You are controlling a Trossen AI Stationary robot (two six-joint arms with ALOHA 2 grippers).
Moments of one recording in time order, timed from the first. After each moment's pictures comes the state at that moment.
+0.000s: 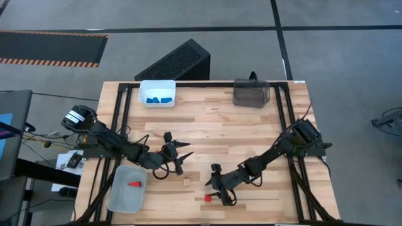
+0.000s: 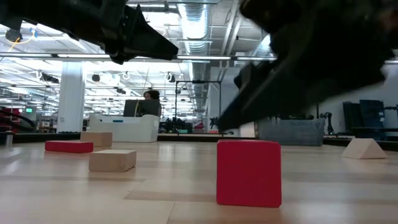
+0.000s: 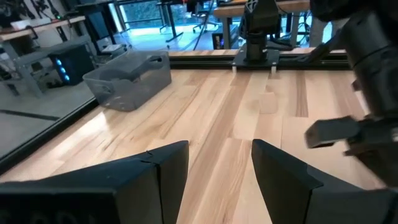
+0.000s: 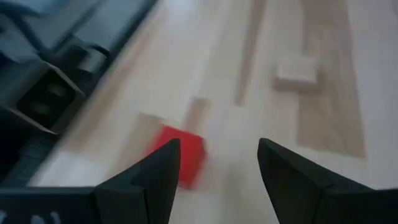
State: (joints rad) left arm -0.46 1.53 0.59 0.64 -0.81 -0.12; right arm 0.51 1.93 0.94 0.42 0.11 0.23
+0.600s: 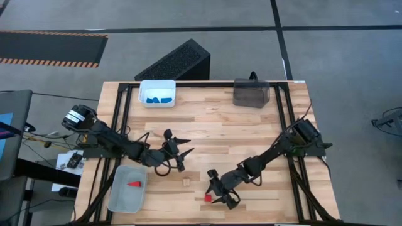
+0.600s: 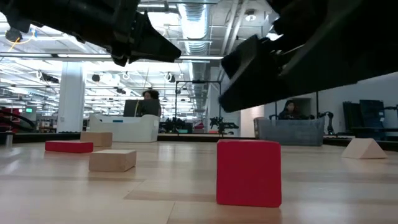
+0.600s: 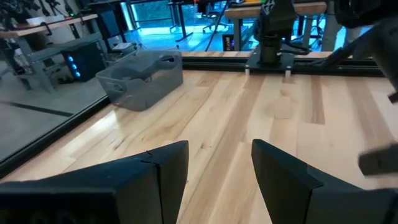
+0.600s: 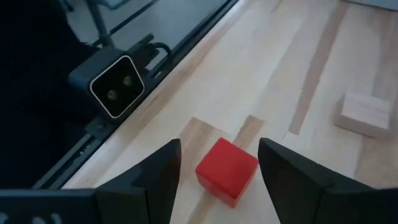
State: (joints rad) left arm -0.42 1.53 0.59 0.66 -0.82 -0.13; right arm 0.49 1.95 0.96 0.46 -0.10 0.04
